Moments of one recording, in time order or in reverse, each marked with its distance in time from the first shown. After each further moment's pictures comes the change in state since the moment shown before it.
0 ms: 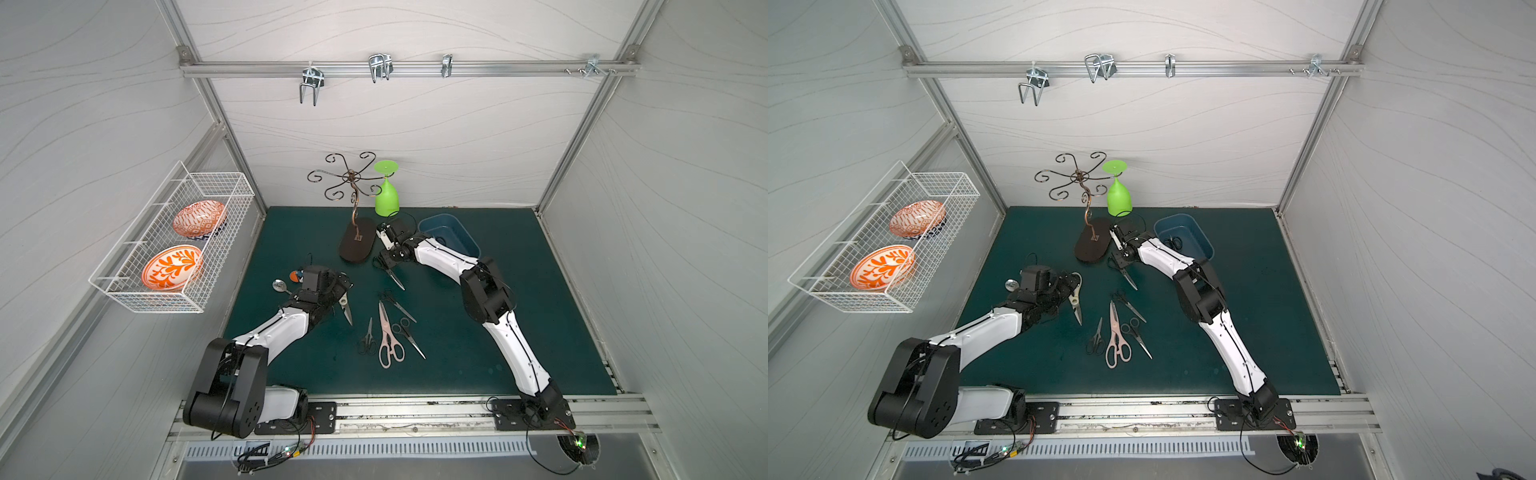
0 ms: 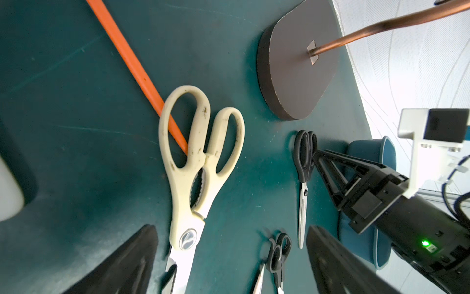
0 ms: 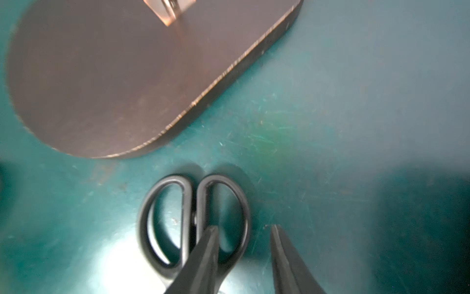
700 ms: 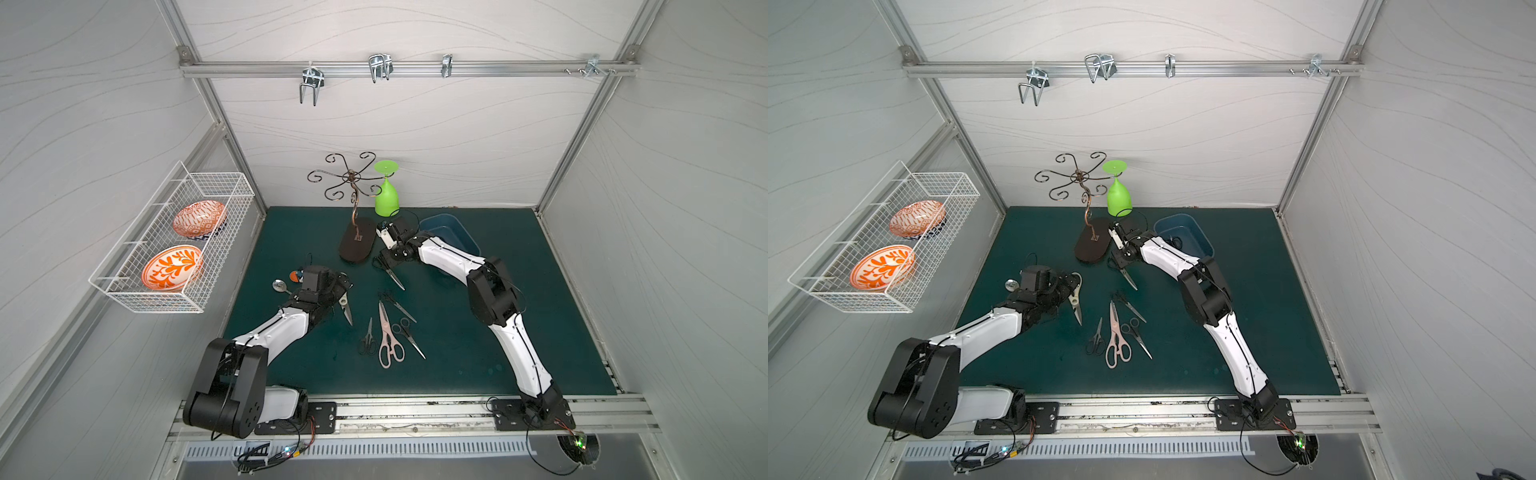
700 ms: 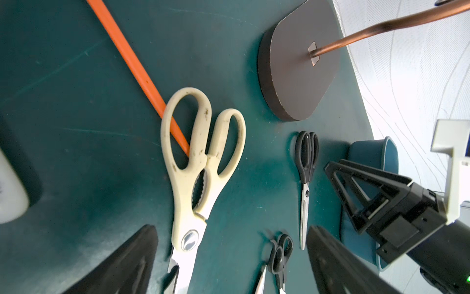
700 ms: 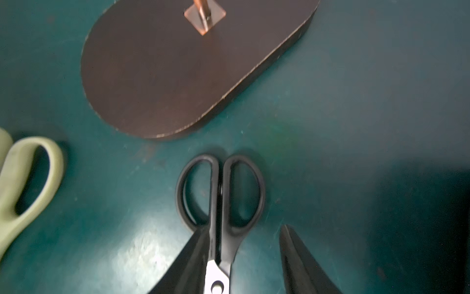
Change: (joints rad) left arm 0.000 0.000 0.000 -0.002 -0.008 0.008; right arm 0.006 -0.087 -0.069 0.011 -0.044 -0.004
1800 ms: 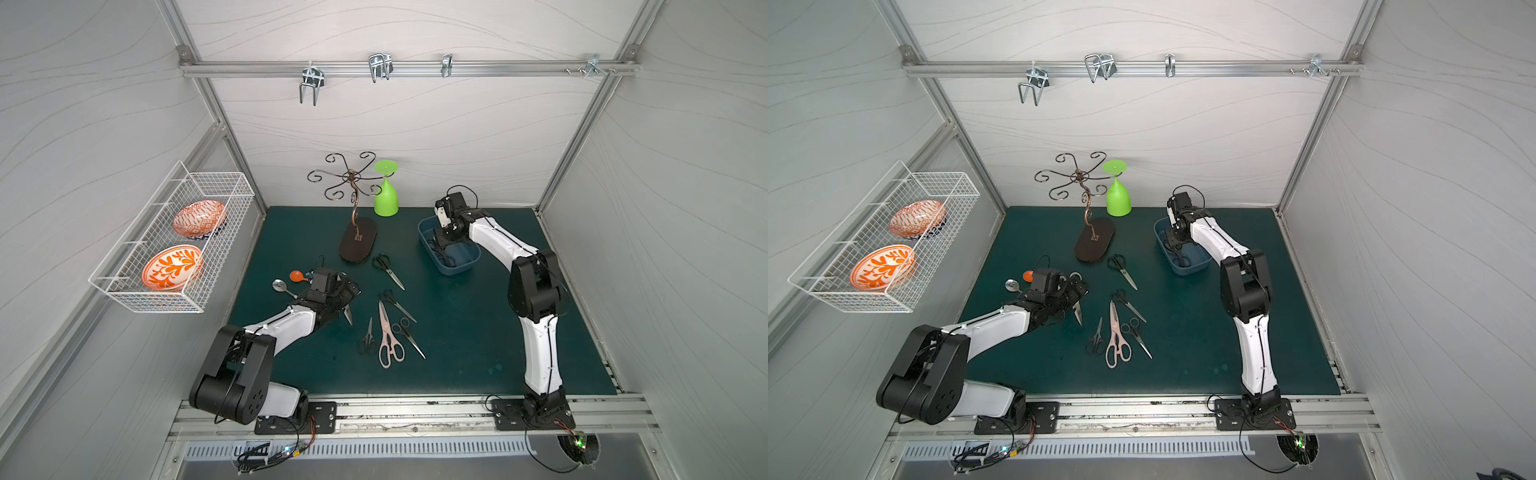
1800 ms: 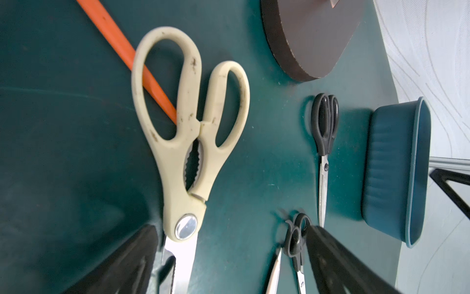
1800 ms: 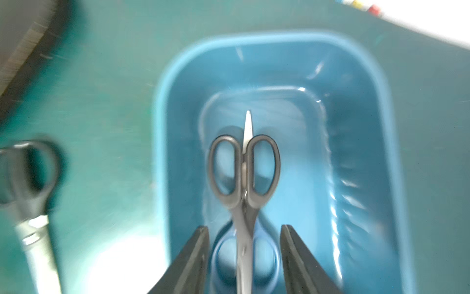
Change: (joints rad) left arm -0.064 0.071 0.003 0.003 0.026 0.032; right arm -0.287 -0.273 -0.195 -0.134 0.047 -0.032
